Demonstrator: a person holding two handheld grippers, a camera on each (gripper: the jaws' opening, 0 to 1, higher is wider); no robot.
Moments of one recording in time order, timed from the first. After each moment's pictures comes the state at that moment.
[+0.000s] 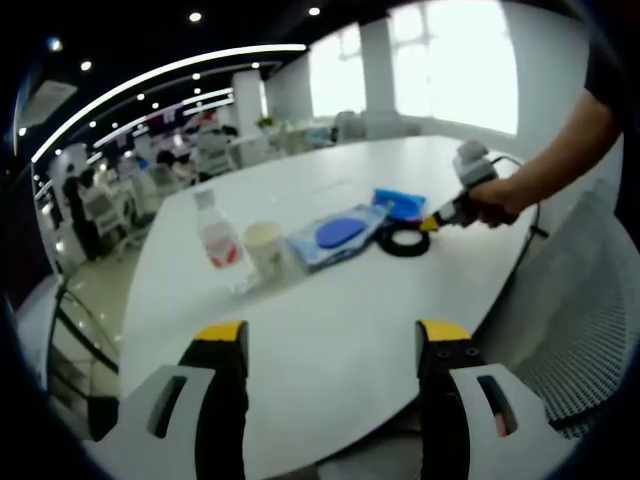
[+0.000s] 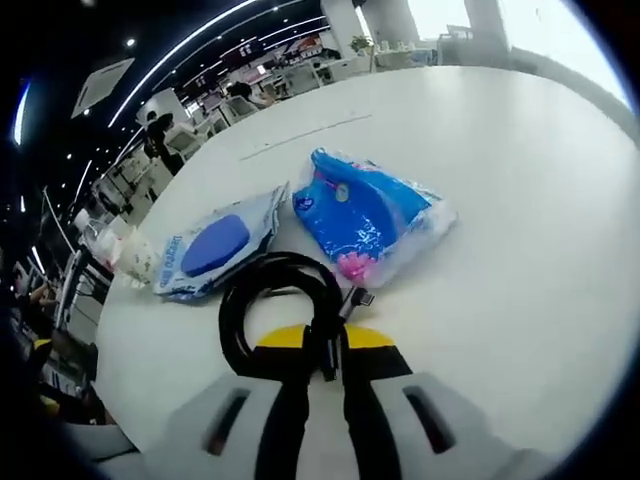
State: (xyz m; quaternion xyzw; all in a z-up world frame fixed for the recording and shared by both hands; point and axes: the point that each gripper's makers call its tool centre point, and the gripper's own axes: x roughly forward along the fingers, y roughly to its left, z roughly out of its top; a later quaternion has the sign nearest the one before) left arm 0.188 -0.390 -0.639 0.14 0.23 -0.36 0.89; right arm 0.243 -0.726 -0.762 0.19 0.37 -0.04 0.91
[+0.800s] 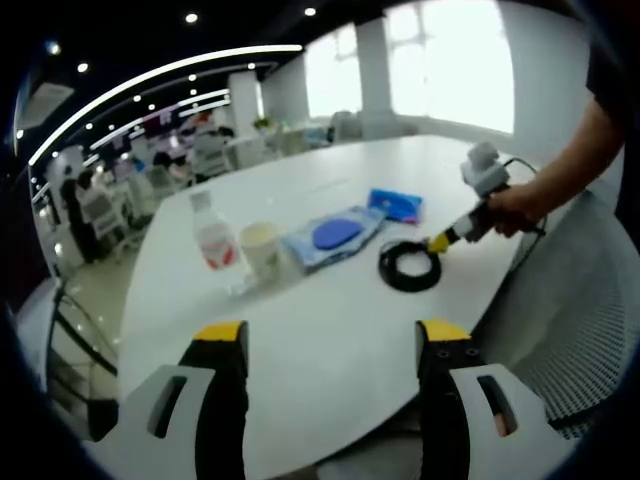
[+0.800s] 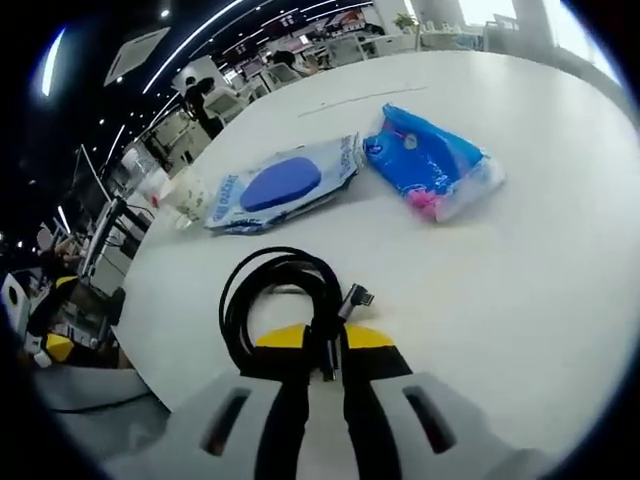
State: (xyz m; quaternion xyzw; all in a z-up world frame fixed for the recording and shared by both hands) left arm 0.185 -0.393 -0.640 0.14 0.23 -0.37 0.89; right arm 0.199 -0.660 -0.762 0.16 0.42 0.06 0.89
